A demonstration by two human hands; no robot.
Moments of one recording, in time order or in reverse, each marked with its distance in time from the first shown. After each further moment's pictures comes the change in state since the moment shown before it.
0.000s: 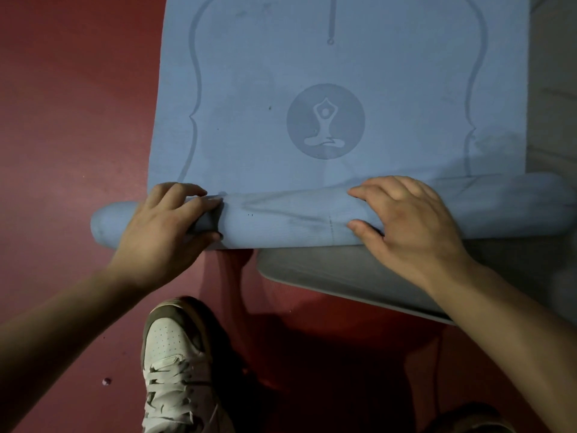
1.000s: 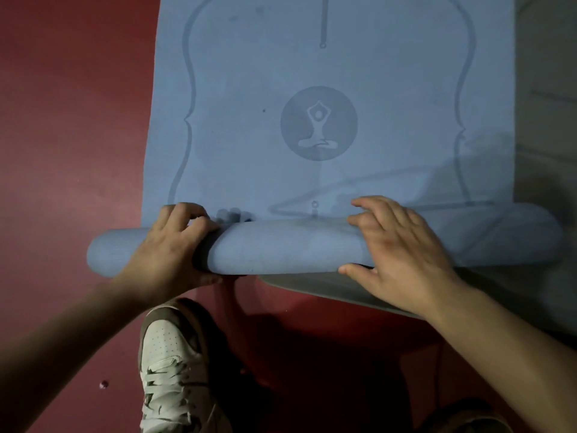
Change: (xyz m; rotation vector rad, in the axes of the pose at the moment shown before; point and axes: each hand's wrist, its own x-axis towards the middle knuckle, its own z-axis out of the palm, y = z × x) left_hand -0.016 0.005 0.014 -0.046 -0.136 0.058; right_hand -0.030 -0.003 0.010 -0.080 -0.060 -0.086
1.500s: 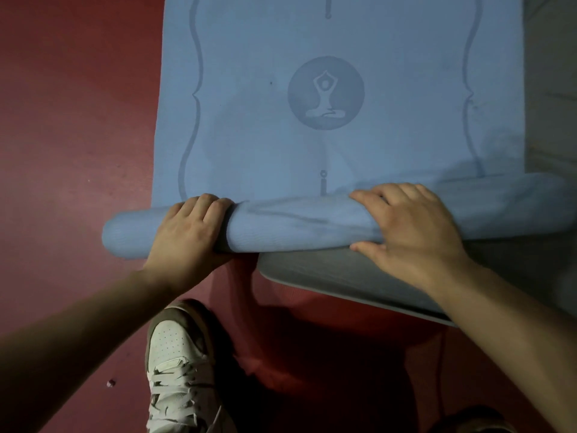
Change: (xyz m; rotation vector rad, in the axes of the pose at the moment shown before) left_hand 0.024 0.010 0.006 0.197 0.082 -0.053; right_hand 0.031 0.011 -0.010 -0.087 -0.019 0.031
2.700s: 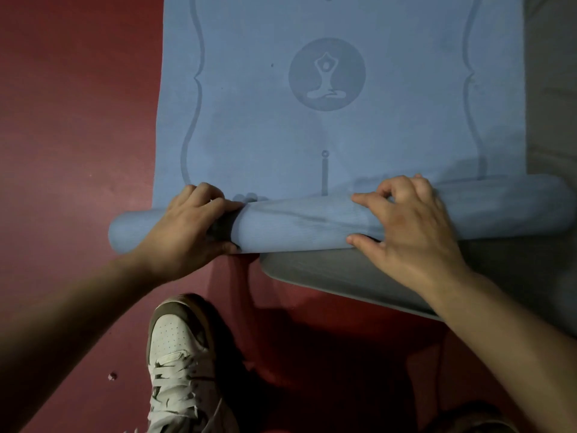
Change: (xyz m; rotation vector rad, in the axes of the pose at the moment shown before) left_hand 0.003 -0.014 -0.016 -0.275 -0.078 0.093; right_hand -0.010 -0.014 0.000 0.176 0.101 0.155
